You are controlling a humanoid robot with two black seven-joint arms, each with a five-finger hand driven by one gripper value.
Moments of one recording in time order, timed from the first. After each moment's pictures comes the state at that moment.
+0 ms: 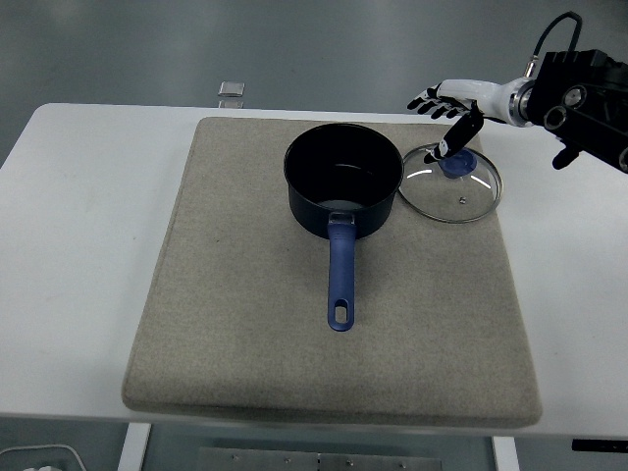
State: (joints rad) left arm 0.05 0.00 -0.14 -0.09 0.08 -0.06 0.08; right arm 1.43 -0.31 -0.12 0.74 -0.67 0.27 -0.04
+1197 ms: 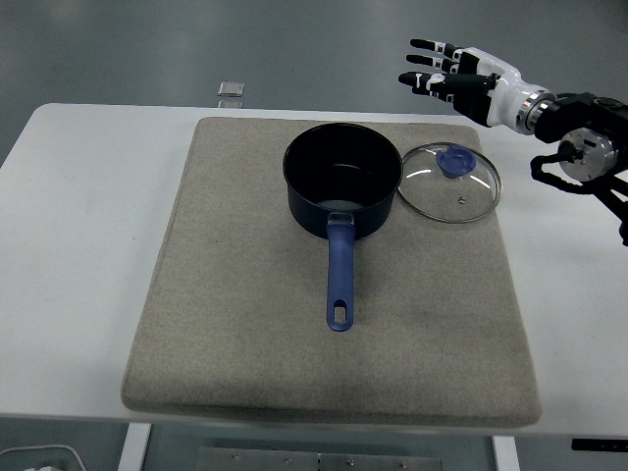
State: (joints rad) left arm 0.05 0.00 -0.14 -0.09 0.08 -0.06 0.08; right arm 1.21 -0.32 0.16 0.71 0.07 0.19 0.08
